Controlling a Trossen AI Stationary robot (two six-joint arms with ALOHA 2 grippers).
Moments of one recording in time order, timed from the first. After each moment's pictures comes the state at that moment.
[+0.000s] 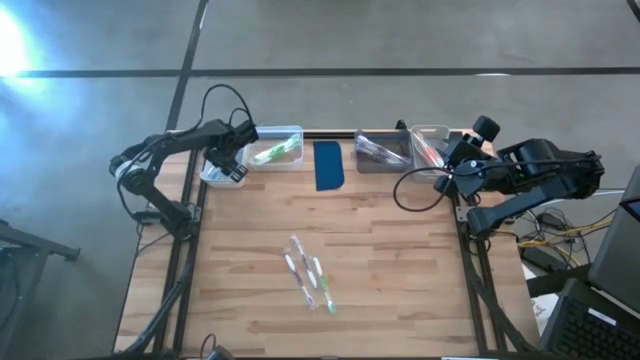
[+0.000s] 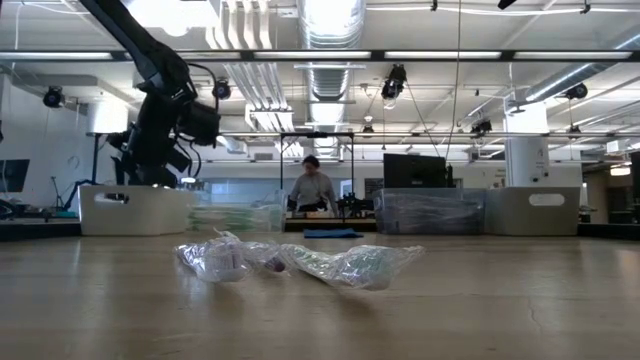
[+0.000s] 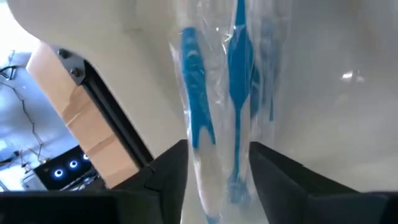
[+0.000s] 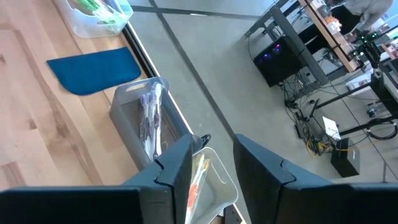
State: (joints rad) left arm 0.86 1.53 0.95 -1.03 -0.46 -0.14; right arm 0.20 1.07 1.52 -1.54 0.93 0.34
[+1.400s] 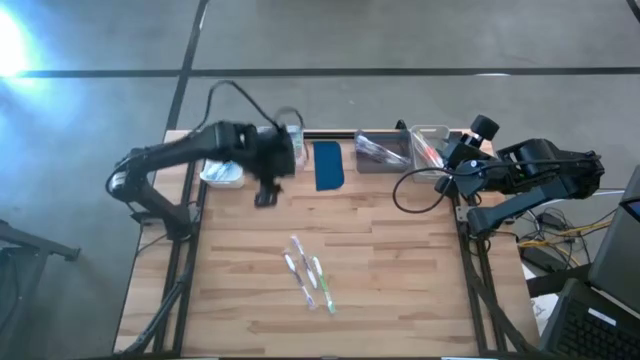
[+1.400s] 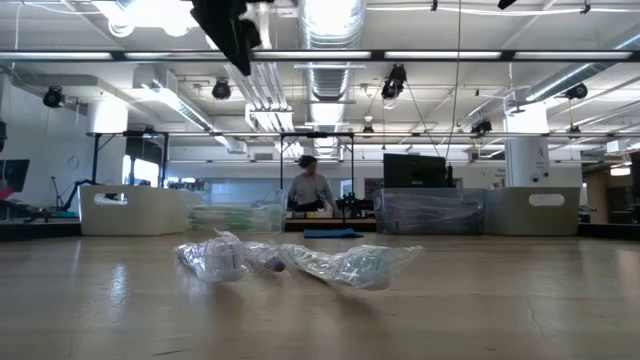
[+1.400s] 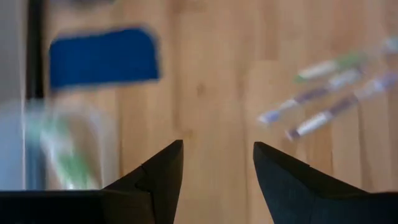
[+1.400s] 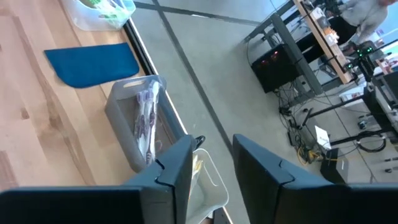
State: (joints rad) left arm 0.23 1.49 1.64 -1.27 0.04 0.23; right arm 0.20 1.07 1.52 -1.54 0.94 0.26
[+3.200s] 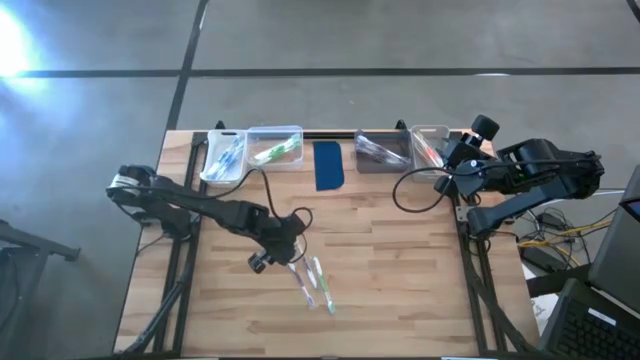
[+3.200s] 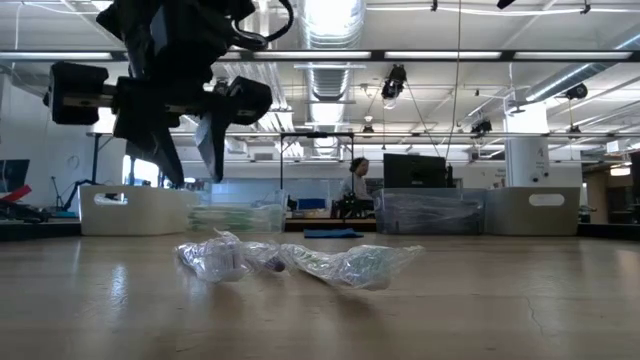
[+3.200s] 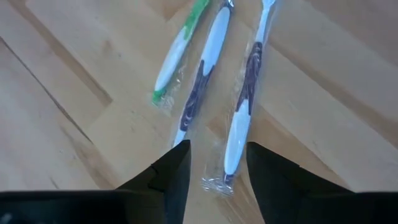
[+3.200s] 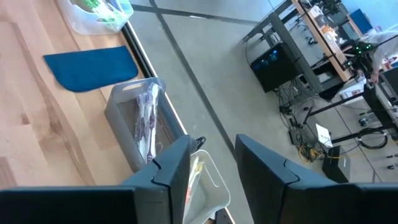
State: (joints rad) left arm -0.18 1.50 0.93 -0.47 0.12 0.63; right arm 0.20 1.07 1.52 -1.53 0.94 0.28
